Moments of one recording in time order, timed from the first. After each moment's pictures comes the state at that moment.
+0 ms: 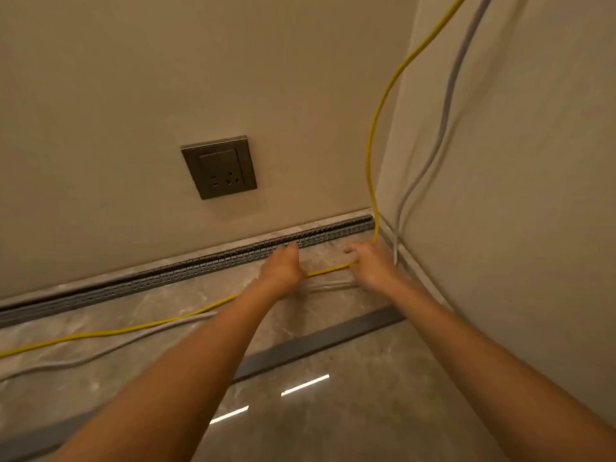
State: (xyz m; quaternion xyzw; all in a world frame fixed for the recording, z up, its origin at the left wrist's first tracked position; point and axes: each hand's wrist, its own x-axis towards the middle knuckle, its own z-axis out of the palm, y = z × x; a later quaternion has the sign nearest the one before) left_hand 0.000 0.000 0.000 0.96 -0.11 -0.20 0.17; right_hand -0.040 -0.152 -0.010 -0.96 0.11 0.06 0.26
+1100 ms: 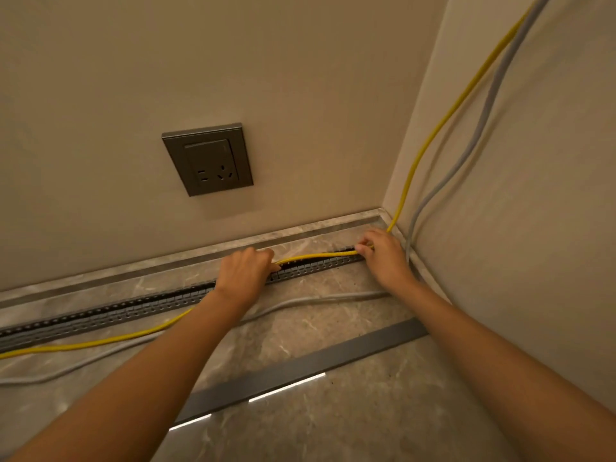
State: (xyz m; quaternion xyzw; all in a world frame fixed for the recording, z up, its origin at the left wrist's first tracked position) left_hand 0.018 0.041 -0.003 0.98 -0.19 -0.05 -0.06; right_hand -0.001 -0.177 -0.031 -0.94 0.10 -0.07 0.30
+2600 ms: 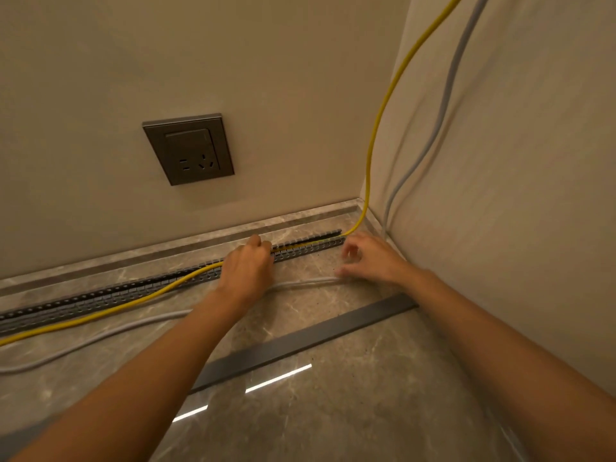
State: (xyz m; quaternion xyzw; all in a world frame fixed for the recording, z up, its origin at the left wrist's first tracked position) left_hand -0.008 0.019 -0.013 0.98 -0.19 0.00 0.09; right_hand -0.037 -0.195 -0.014 -0.96 -0.01 0.08 0.26
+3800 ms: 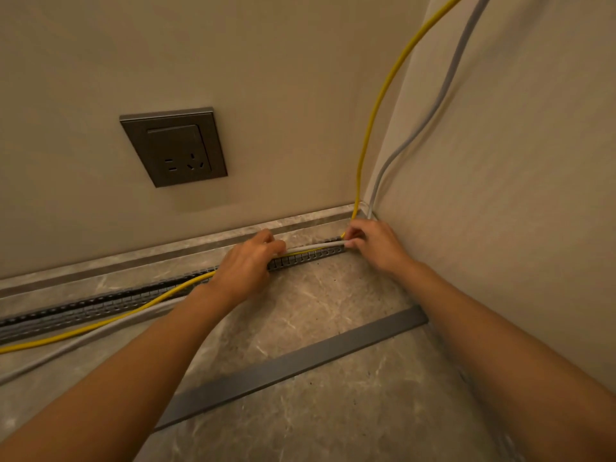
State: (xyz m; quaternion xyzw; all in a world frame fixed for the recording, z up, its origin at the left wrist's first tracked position) left_hand 0.025 0.019 -0.017 0.95 -0.28 -0.04 0.11; right_hand 0.007 -0.208 -0.024 -0.95 0.04 -0.03 0.30
